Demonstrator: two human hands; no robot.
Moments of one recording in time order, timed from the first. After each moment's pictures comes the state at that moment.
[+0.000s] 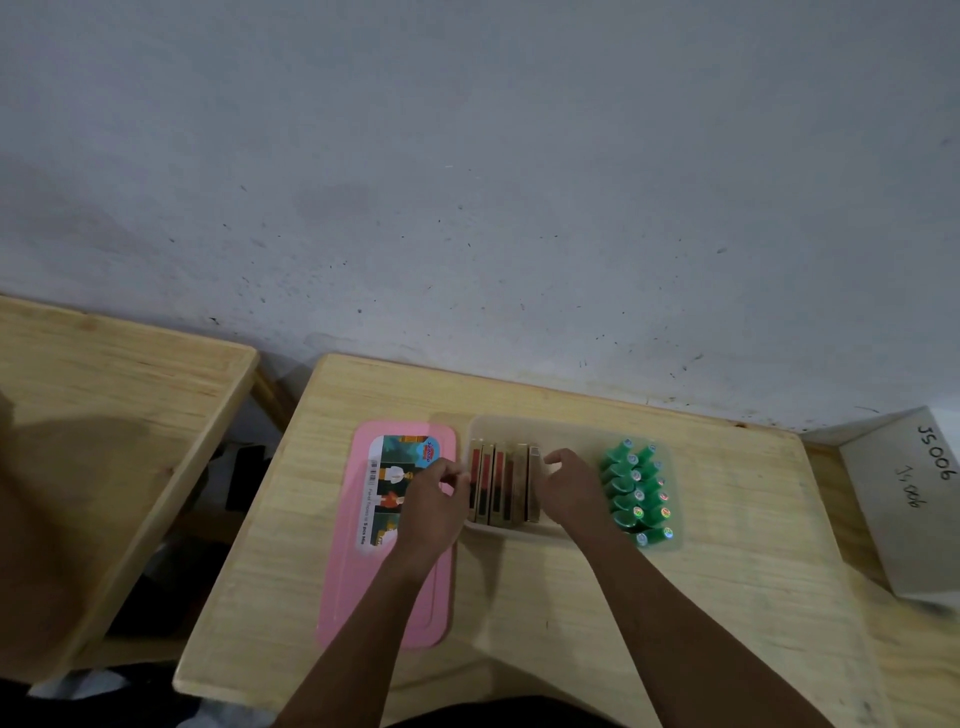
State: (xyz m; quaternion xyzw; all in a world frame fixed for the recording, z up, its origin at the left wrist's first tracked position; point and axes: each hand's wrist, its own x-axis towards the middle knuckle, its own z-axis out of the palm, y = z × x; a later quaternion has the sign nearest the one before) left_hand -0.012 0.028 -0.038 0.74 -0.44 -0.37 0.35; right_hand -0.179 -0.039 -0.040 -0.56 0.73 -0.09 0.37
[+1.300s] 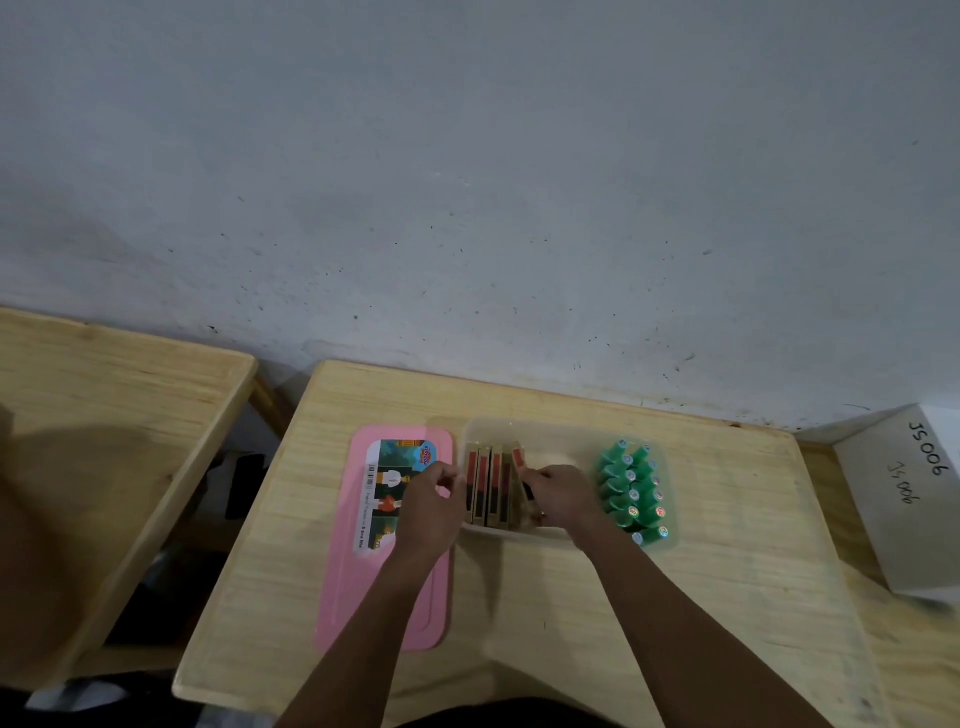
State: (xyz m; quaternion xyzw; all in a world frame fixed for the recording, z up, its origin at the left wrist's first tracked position) left_hand -0.014 0.029 -0.040 0.74 -0.44 -0.36 0.35; right_hand -0.177 -0.034 -0.025 -0.44 0.69 -0.15 0.55
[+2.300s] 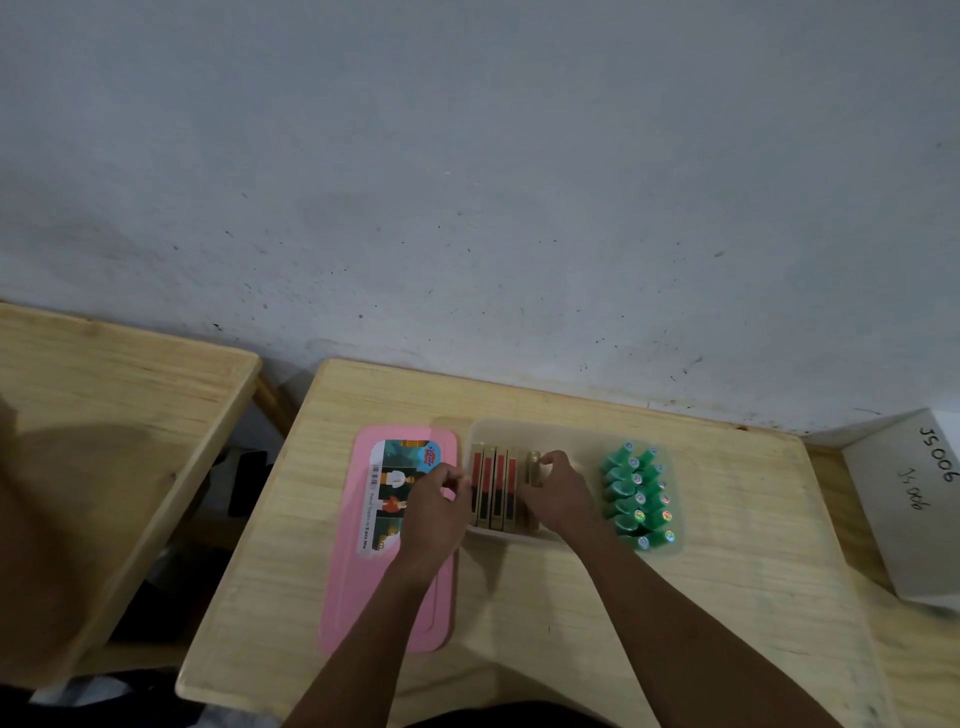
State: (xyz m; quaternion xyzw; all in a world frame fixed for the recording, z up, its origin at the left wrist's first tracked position) left_hand -0.016 0.030 -0.037 0.75 -0.43 -0.36 0.36; right_hand -0.171 -0.036 -0.035 -0.58 0.70 -0.08 0.41
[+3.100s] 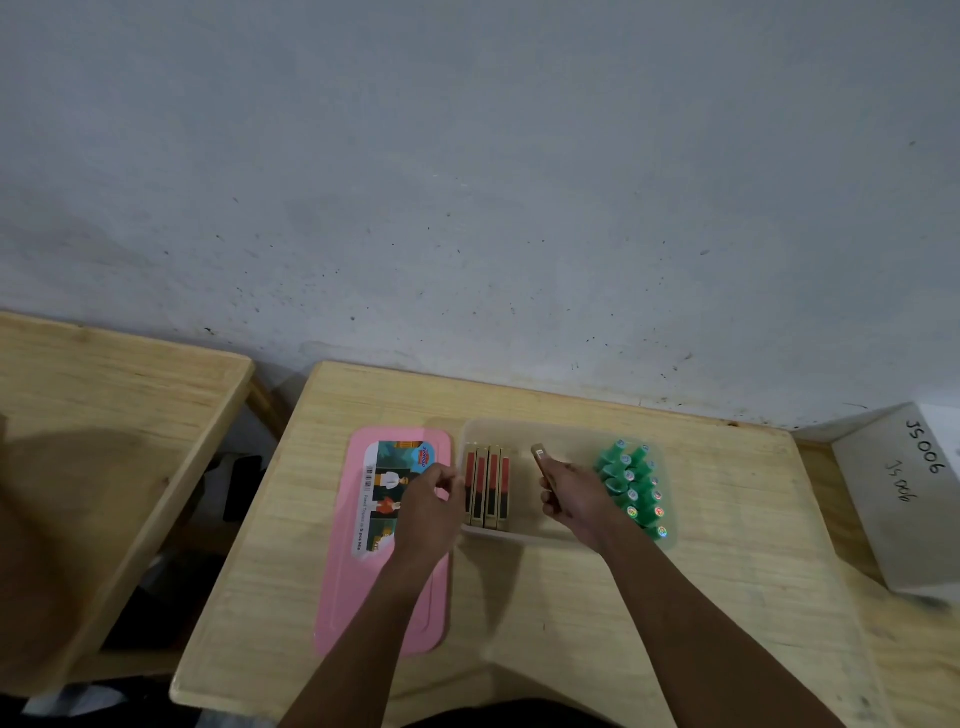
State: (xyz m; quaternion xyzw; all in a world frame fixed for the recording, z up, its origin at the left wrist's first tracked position) left_hand -0.015 0.029 -0.042 0.75 -0.44 -0.35 0.35; right_hand -0.196 -0.039 -0.029 -0.29 0.65 -0.25 0.66
